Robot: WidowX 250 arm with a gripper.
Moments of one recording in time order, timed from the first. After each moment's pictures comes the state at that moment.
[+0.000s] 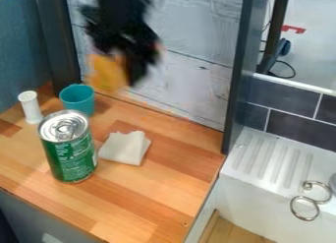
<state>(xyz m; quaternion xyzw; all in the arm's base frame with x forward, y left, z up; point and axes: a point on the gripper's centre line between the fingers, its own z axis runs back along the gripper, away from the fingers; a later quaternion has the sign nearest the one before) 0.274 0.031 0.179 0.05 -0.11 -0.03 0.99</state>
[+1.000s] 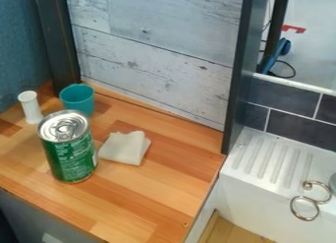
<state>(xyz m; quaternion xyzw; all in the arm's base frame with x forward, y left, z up) 0.195 0.228 0.082 0.02 -0.07 0.25 0.97</state>
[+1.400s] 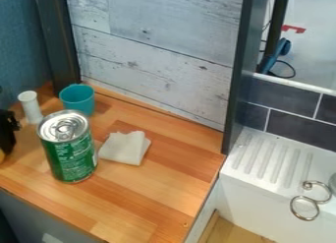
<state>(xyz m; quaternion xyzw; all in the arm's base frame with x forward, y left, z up) 0.214 0.233 0.013 -0.04 -0.05 0.29 0.95</state>
